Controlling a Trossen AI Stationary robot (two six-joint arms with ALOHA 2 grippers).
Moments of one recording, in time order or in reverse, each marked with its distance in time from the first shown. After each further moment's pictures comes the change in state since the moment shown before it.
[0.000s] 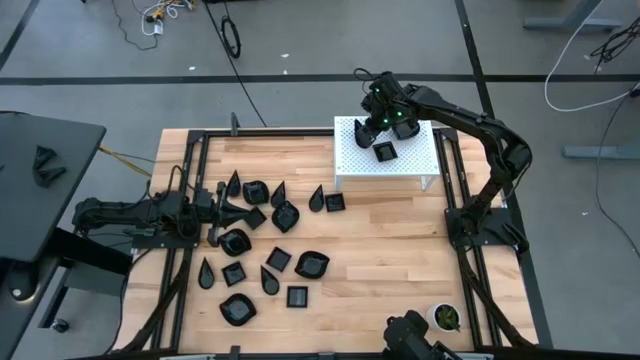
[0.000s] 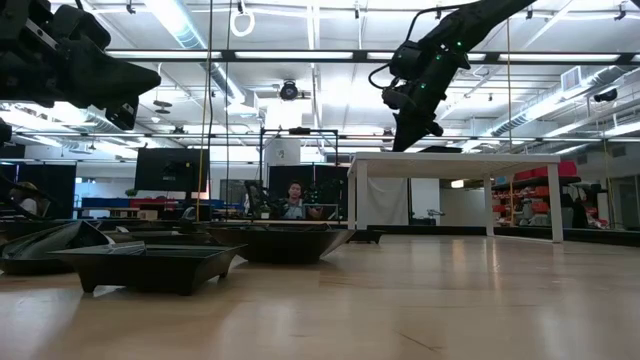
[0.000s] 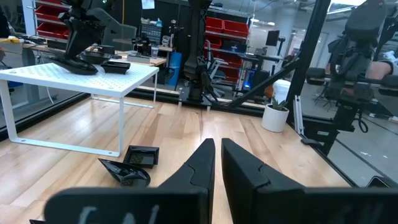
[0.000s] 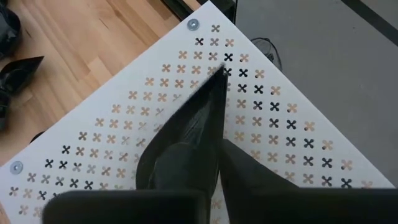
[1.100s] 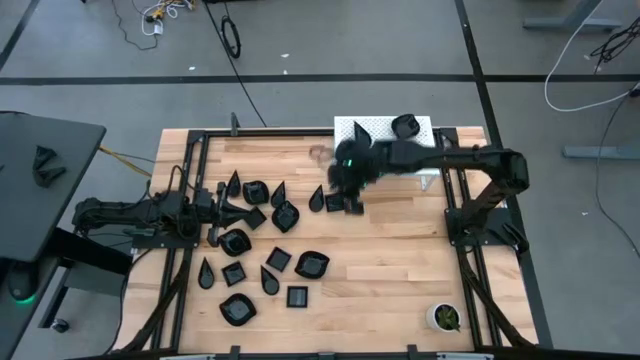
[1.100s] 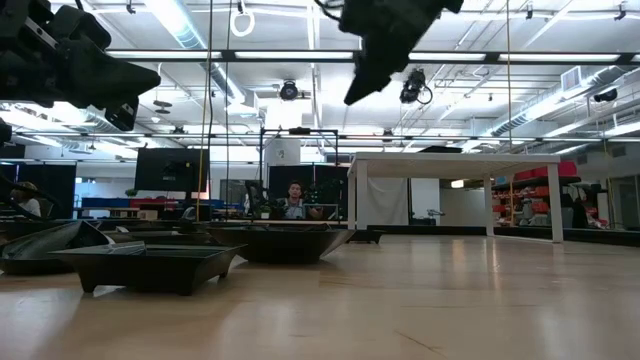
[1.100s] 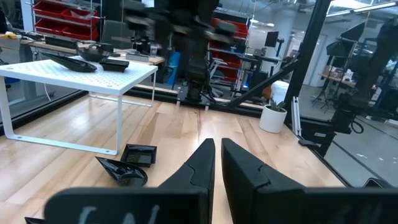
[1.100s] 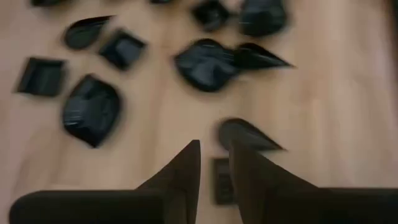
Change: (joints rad) left arm 0.000 0.000 0.000 -0.001 0.003 -0.019; right arm 0.622 -0.023 0.000 0.066 0.002 -0.206
